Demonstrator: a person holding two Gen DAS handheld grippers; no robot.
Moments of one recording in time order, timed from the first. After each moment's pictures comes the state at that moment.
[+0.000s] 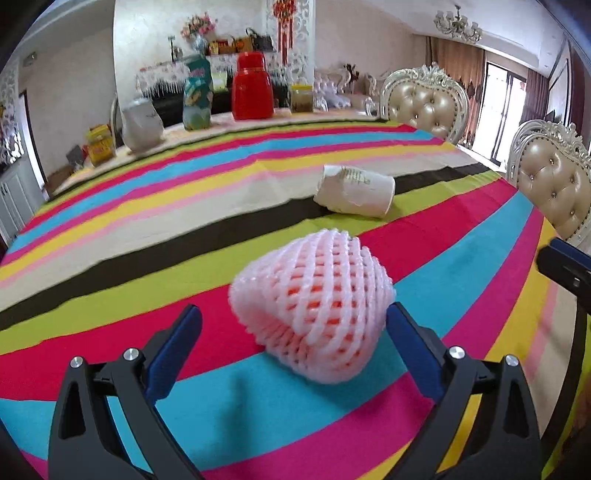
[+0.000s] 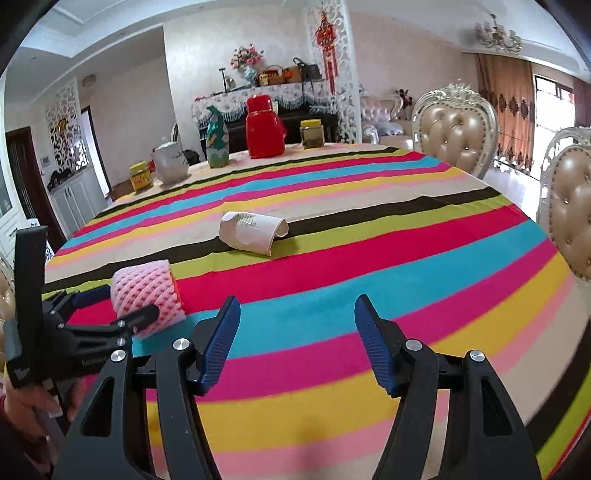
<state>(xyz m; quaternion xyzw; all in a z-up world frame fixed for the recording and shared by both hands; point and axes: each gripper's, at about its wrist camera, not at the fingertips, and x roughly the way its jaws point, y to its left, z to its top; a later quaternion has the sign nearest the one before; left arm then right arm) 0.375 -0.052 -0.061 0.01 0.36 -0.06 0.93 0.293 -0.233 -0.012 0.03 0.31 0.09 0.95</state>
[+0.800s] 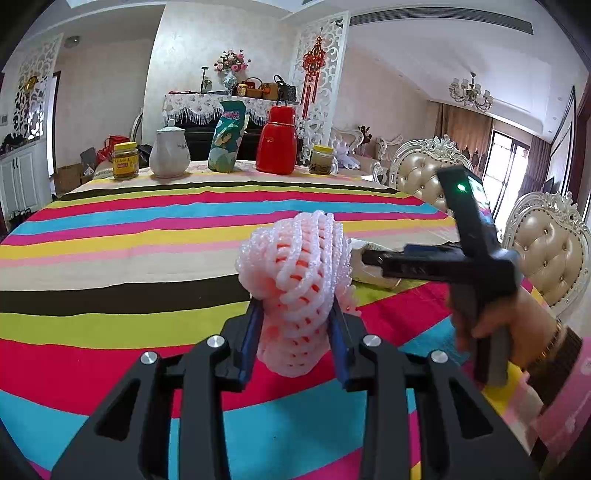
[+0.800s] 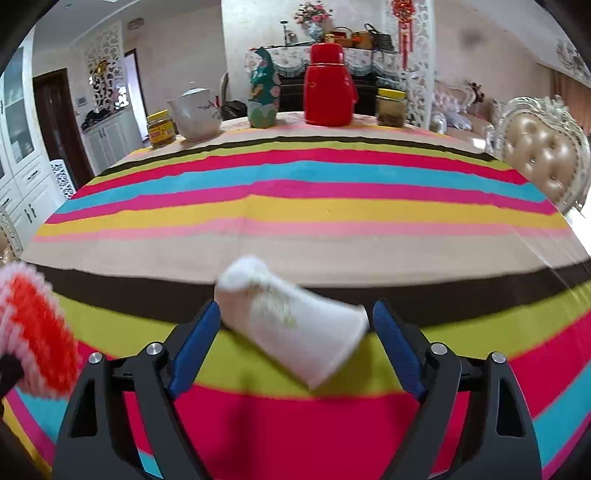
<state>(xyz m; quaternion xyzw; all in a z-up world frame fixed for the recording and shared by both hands) 0.353 -0.009 -0.036 -0.07 0.25 -0.04 0.96 0.490 -0.146 -0.042 -0.04 0.37 0.20 0.91</state>
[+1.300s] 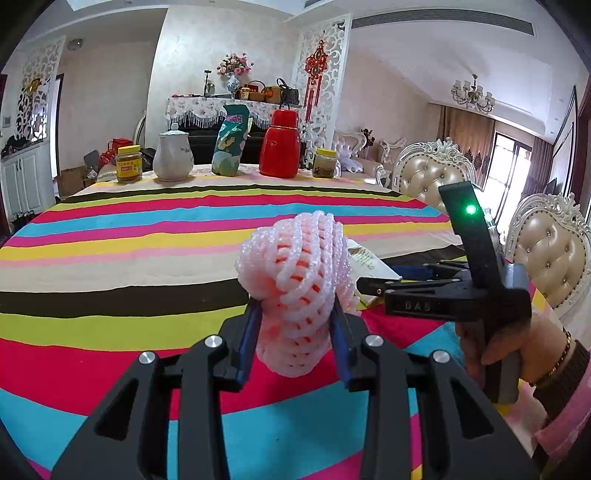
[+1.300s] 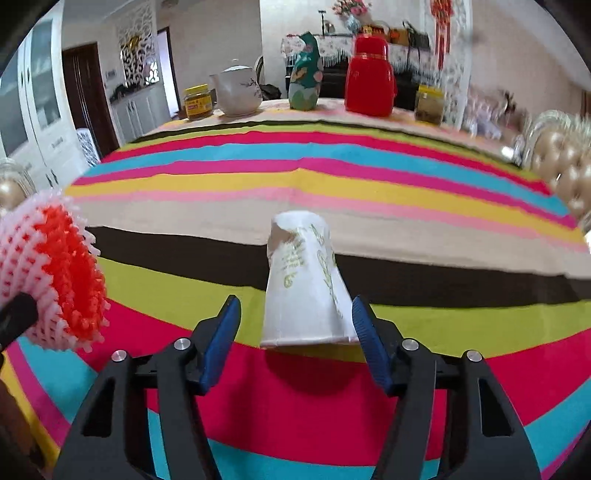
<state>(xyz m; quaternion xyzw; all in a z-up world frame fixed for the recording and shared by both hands) 0.350 -0.012 -0.034 -0.07 0.24 -0.03 0.97 0.449 -0.126 -0.049 -0.09 0.38 0.24 0.89</state>
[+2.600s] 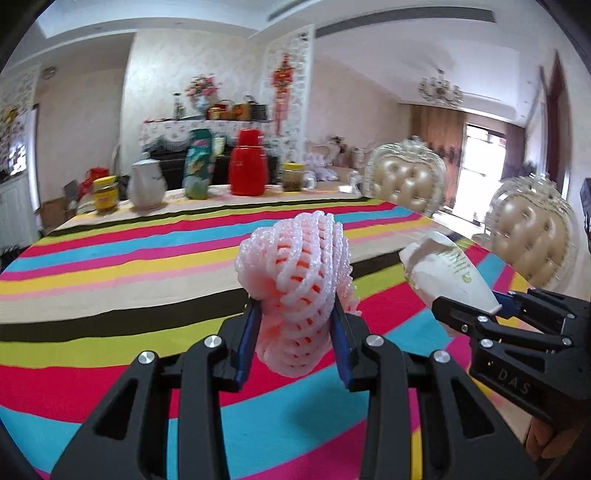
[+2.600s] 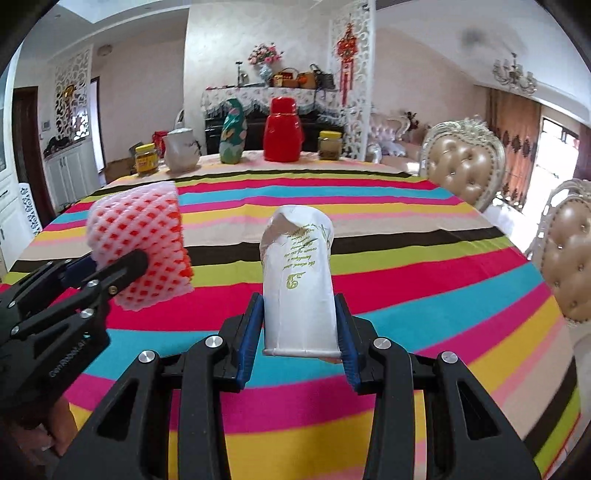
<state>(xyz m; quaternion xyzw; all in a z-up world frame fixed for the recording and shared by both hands) 0.324 -0.045 -0.019 -0.02 0.21 -0.09 0.97 0.281 -0.164 0.004 -0.04 0.29 0.07 0.95</state>
